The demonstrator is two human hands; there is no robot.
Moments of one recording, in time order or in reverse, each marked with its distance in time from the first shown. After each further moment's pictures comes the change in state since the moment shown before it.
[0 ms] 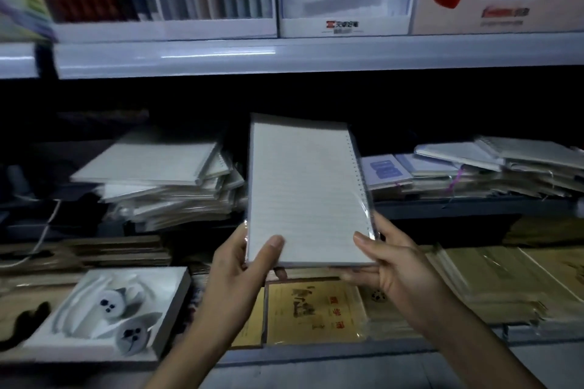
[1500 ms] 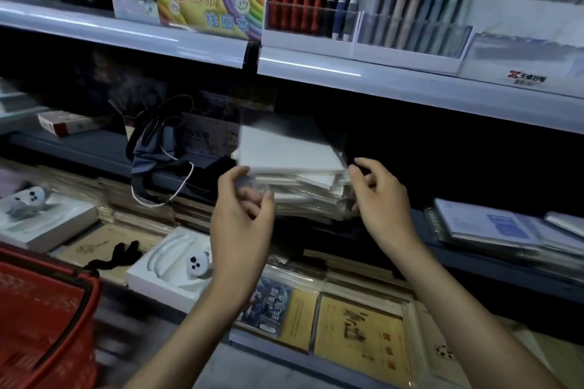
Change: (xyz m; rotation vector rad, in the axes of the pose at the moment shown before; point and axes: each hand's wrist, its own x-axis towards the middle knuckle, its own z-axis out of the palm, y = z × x) left_hand 0.013 0.009 -0.138 0.202 0.650 0.116; right_hand 0.123 0.019 0.174 -1.011 0.118 -0.591
